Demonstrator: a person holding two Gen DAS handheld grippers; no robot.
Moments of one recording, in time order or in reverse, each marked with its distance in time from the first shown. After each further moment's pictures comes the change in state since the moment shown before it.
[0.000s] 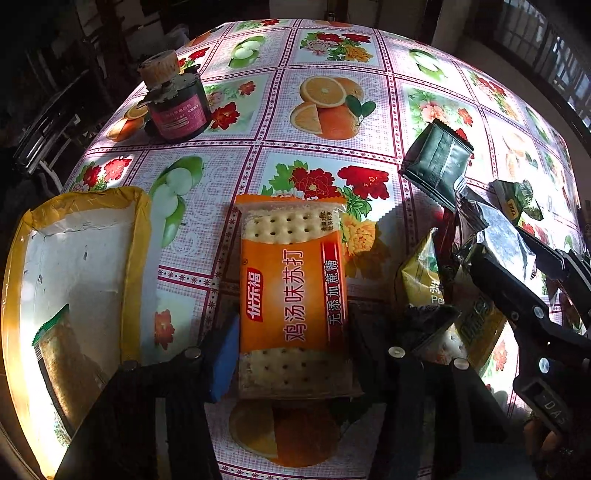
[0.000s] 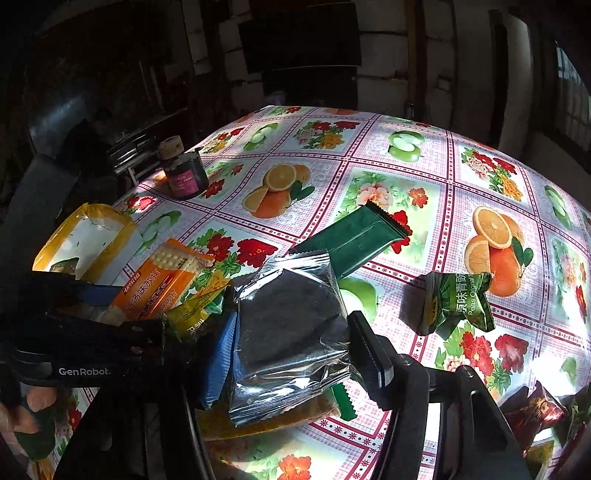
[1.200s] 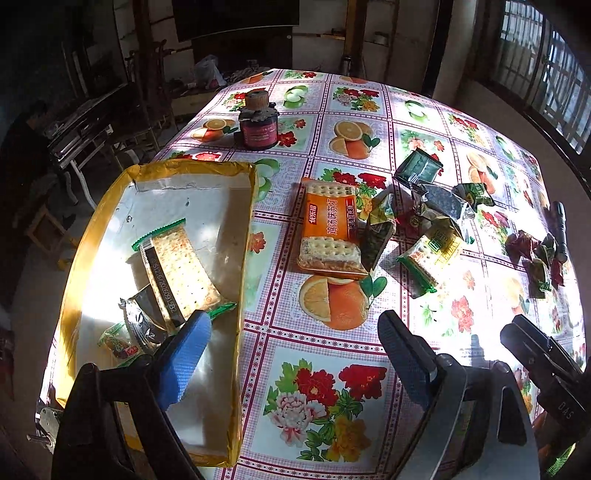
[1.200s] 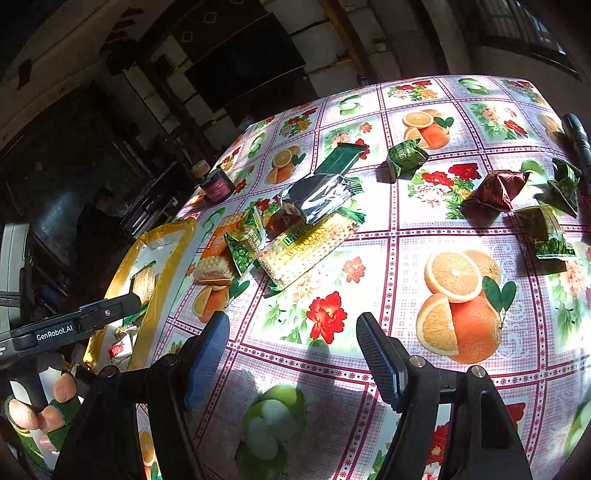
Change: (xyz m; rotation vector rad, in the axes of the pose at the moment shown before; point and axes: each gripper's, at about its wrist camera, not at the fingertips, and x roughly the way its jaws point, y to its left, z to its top) left arm -0.103 0.036 -0.091 -0.068 -0.178 0.026; right arm -0.109 0.009 -0.109 0.383 -0.073 0.111
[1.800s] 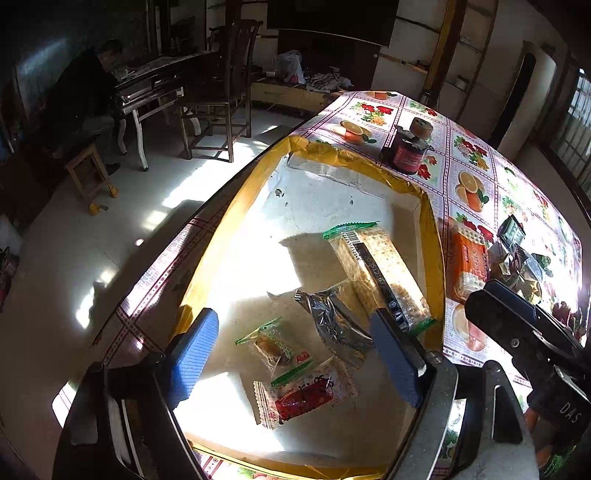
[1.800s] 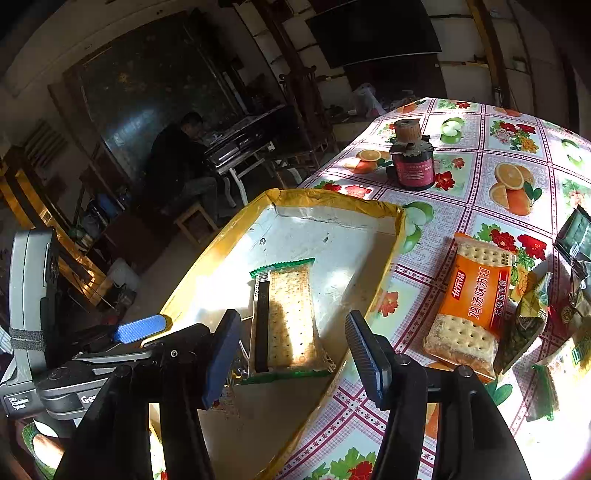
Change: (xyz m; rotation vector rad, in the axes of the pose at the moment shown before) left arm -0.011 0.159 -0.026 -0.271 -0.044 0.085; right arm 0.117 0.200 0.018 -0.328 0.125 0.277
